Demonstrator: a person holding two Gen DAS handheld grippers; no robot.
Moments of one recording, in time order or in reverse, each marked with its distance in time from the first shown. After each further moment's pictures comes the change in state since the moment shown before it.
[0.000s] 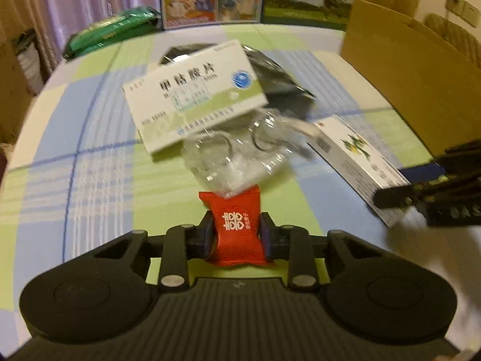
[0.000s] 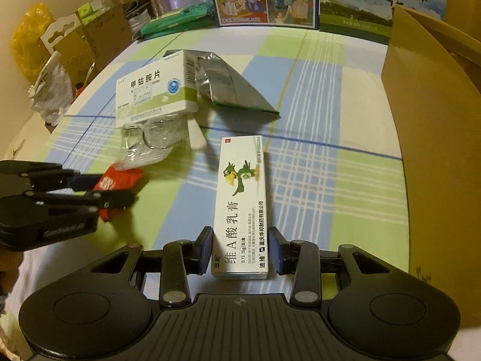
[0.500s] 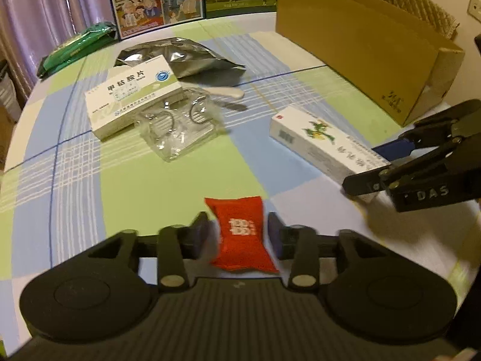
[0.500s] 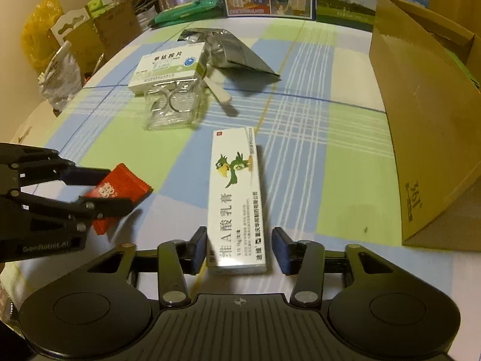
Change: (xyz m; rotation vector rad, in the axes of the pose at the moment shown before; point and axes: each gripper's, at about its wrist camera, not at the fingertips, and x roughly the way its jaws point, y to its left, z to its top) left arm -0.037 -0.046 -0.044 0.160 -0.005 -0.031; right arm -0.027 0.011 -0.061 -0.020 -0.014 -0.005
